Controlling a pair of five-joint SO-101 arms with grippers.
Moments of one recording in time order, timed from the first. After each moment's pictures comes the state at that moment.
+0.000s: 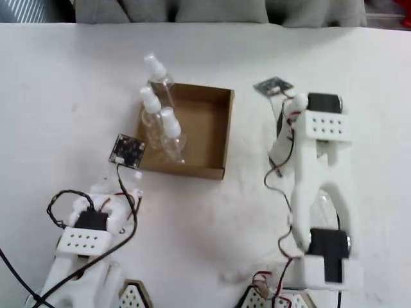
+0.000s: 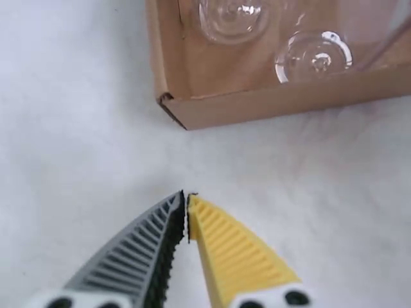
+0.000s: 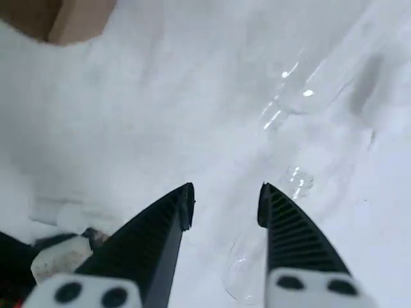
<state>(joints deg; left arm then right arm) -0.7 -54.6 84.4 36.3 -10.3 0.2 -6.5 10.5 95.9 40.9</state>
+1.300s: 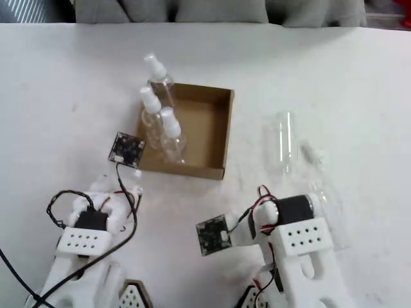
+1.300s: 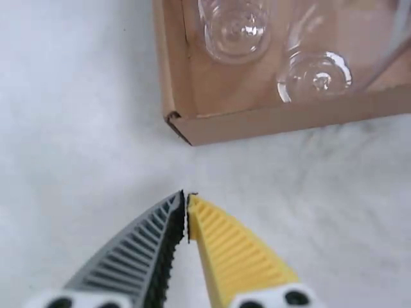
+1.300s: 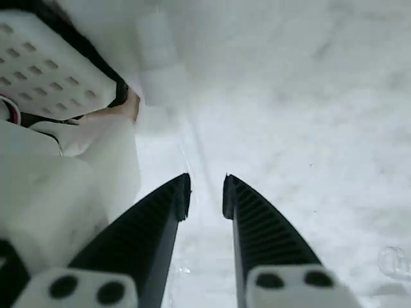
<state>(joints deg) -0.7 -54.6 84.4 33.5 -10.3 -16.9 -50.7 59.2 95.1 88.0</state>
